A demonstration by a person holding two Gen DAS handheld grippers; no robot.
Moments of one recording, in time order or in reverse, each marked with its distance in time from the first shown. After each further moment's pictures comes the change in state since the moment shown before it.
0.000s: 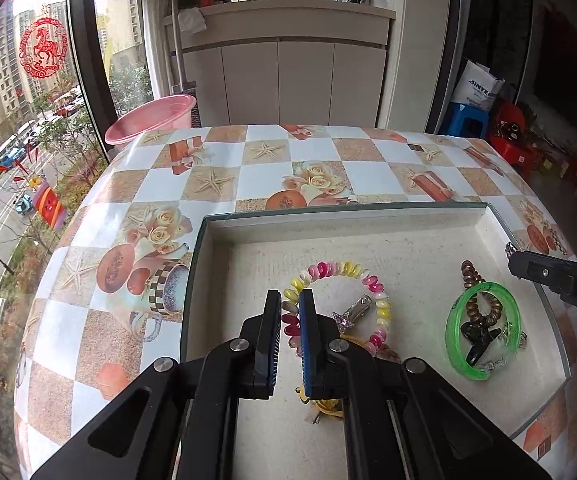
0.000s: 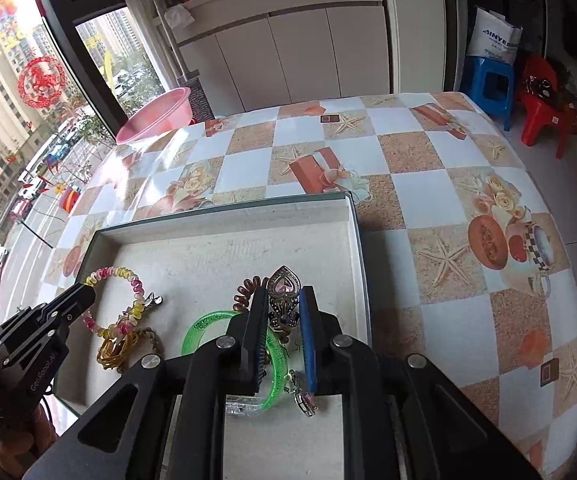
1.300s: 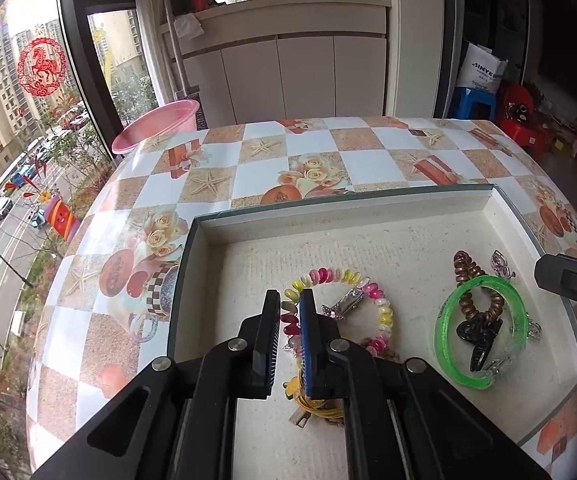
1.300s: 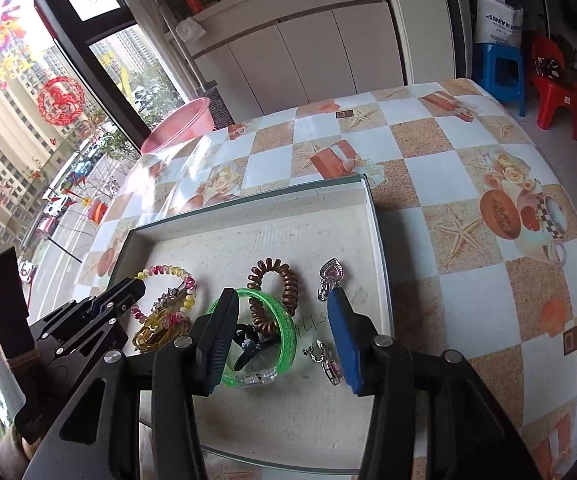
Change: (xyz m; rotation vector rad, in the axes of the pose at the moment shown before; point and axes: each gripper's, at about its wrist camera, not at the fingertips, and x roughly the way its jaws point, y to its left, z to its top) left arm 0.000 -0.020 -0.002 0.053 0.003 0.061; right arm -0.022 -0.001 -0.018 0.054 -0.027 0.120
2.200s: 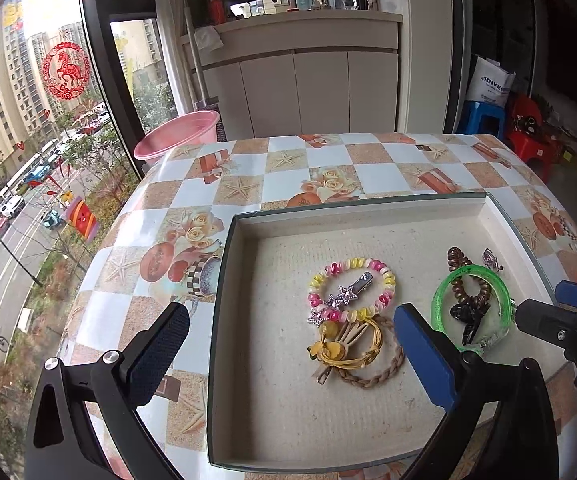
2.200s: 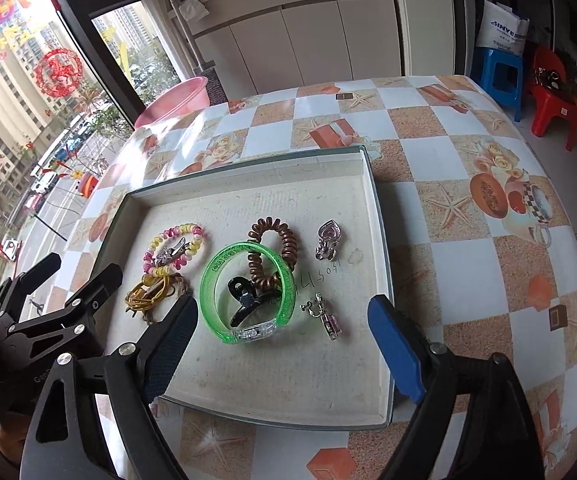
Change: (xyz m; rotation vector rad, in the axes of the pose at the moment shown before) left arm -0.039 0.011 -0.018 -0.025 -0.043 0.053; right arm -0.007 0.013 -0.024 -0.069 0.059 -0.077
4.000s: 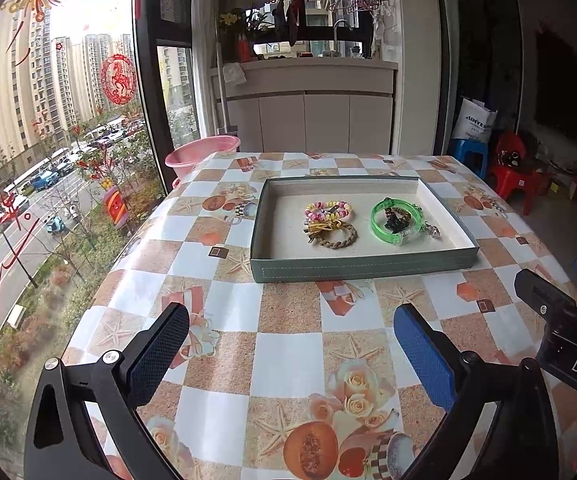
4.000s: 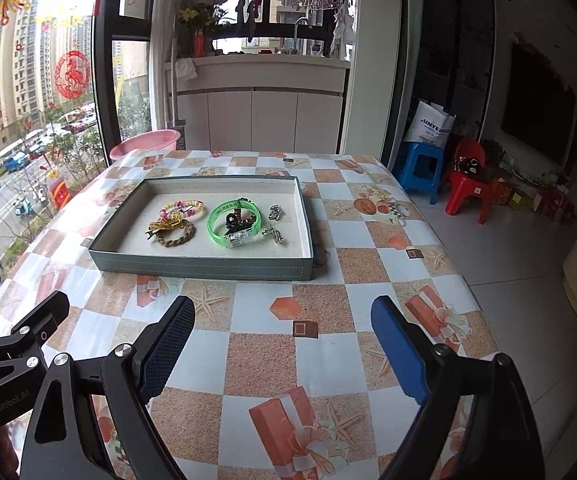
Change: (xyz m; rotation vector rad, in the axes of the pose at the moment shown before) left arm -0.172 0.006 -0.137 -0.068 -0.162 -0.008; right arm -0.147 0.058 -0.165 -0.122 -0.343 -0.316
